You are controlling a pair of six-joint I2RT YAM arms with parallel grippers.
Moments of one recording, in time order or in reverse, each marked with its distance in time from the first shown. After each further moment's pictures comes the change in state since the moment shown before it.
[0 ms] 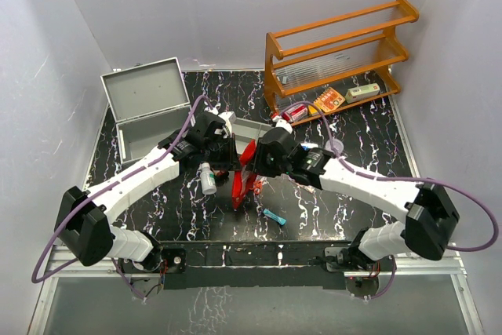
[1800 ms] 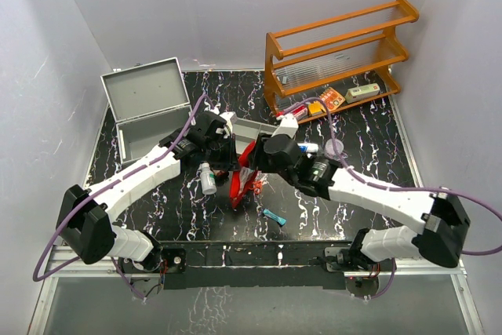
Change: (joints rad) left arm 0.000 0.015 0.021 -0.032 -0.010 0.033; right arm 0.088 -0.042 -0.034 0.114 0.295 -0.140
